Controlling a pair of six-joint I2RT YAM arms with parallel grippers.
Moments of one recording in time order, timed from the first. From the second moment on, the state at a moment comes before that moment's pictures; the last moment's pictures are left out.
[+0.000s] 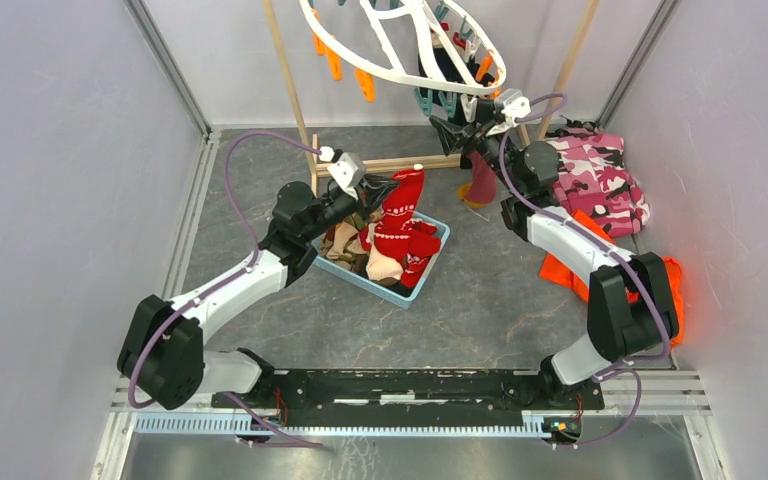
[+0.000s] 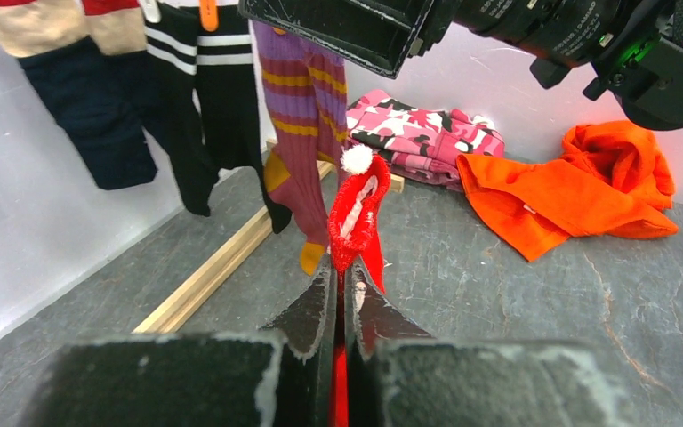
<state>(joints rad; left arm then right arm) -0.56 1.30 0.81 0.66 0.41 -0.02 0.33 1.56 1.04 0.95 -0.34 0.09</state>
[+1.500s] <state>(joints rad) -0.60 1.30 0.83 0.69 0.48 -0.08 0.18 1.41 0.99 0.60 -0.62 -0.12</state>
